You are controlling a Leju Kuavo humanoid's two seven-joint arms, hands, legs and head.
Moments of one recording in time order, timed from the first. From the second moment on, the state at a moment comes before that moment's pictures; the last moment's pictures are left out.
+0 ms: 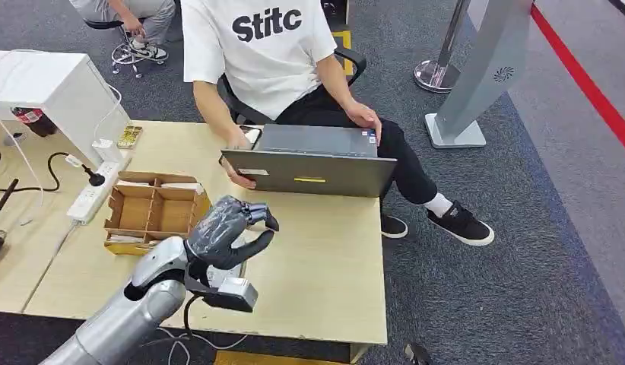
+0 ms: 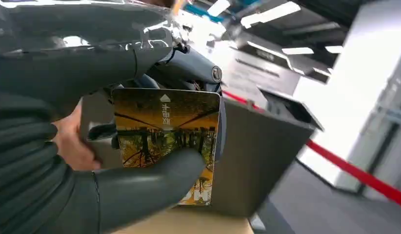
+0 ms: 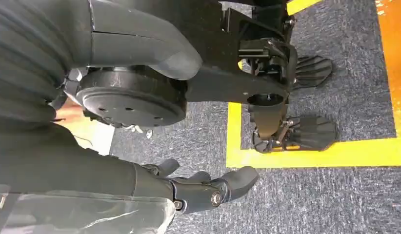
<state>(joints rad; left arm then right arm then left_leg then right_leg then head) -0.33 0.33 -0.56 -1.48 -0.58 0.10 -0.50 -0.25 0.18 -0.79 -0.23 0.59 0.03 0.25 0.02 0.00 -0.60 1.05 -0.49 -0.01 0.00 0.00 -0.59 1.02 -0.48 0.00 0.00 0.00</state>
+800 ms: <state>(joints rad) -0.30 0.50 -0.57 -1.34 -1.02 0.24 -0.21 -0.24 0.17 -0.68 -0.25 0.52 0.04 0.28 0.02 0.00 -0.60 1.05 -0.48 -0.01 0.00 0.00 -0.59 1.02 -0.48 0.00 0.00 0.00</state>
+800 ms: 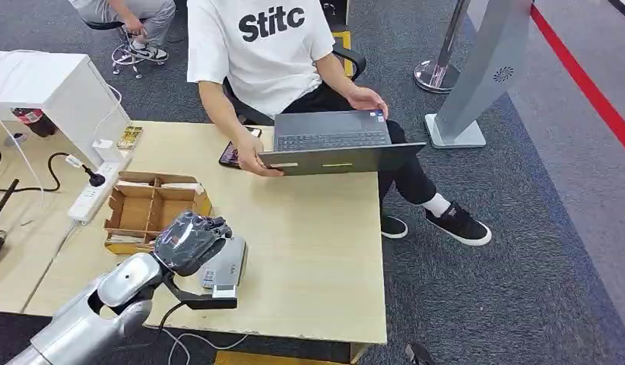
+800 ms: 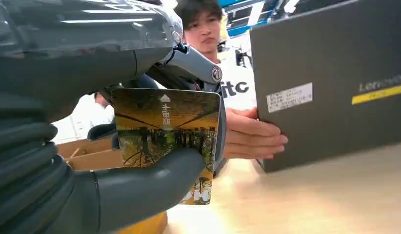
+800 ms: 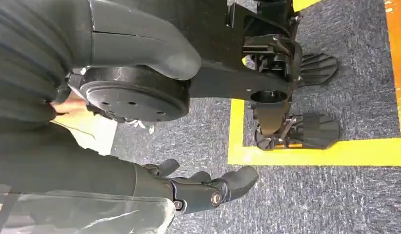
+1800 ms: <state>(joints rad) -0.40 0.32 -0.59 -1.08 -0.95 0.50 -0.29 -0.24 0.17 -0.57 -0.25 0.46 0.02 0.30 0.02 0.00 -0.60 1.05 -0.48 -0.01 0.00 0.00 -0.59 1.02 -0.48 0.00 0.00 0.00</state>
